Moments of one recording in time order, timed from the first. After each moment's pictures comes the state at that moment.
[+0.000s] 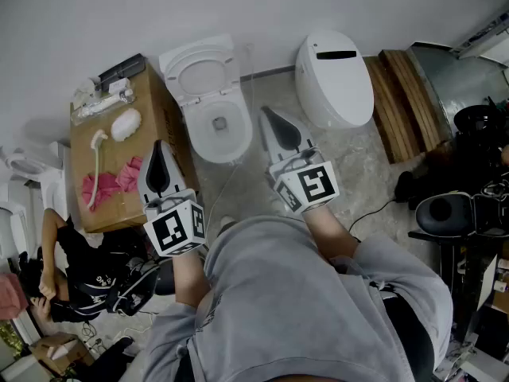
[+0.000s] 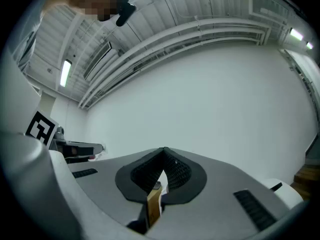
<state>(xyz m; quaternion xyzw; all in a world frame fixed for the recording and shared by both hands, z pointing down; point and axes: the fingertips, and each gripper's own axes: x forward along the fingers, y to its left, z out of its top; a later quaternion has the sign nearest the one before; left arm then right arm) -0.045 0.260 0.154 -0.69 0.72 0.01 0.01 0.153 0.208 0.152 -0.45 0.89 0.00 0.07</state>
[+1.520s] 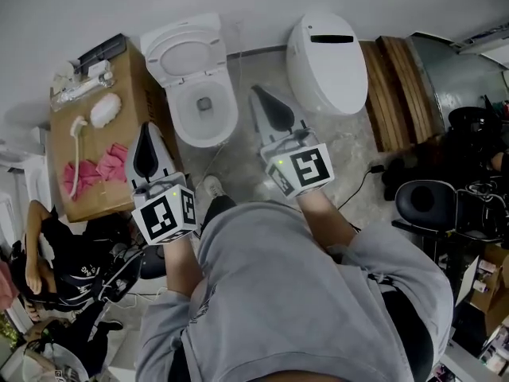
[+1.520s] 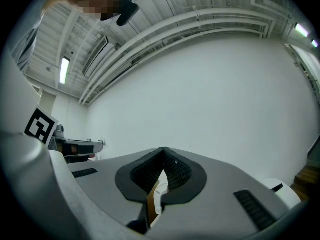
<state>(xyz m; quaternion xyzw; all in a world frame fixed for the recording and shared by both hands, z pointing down) -0.021 0.205 0.172 -0.68 0.73 0.01 -0.02 0.169 0.149 0.167 -0.44 0.90 -0.01 0.05</state>
